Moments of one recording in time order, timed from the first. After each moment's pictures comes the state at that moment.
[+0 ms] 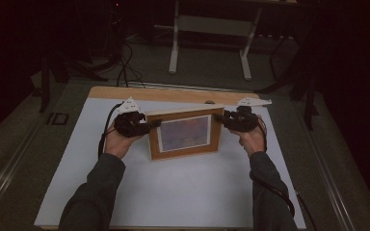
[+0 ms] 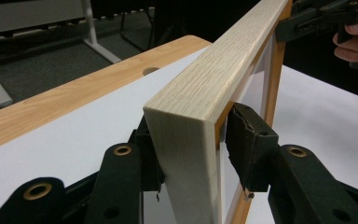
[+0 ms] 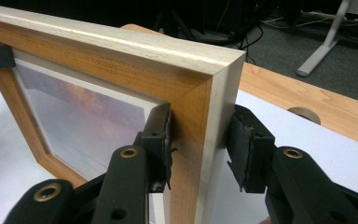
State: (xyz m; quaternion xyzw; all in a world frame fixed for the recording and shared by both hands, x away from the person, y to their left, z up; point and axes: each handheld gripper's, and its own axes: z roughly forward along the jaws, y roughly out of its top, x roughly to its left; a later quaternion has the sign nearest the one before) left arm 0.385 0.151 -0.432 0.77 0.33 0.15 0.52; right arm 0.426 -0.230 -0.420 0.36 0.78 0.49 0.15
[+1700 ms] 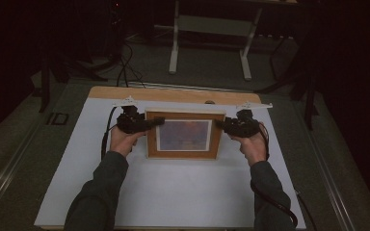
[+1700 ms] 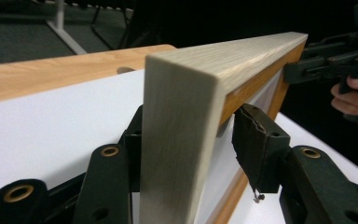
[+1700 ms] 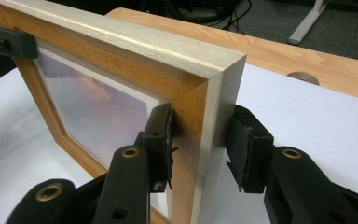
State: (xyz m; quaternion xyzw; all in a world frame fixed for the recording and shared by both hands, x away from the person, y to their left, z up) left arm 0.407 0.156 -0.452 0.72 0.37 0.04 0.58; right arm 0.400 -0.224 -0.412 0.42 0.78 0.45 0.13
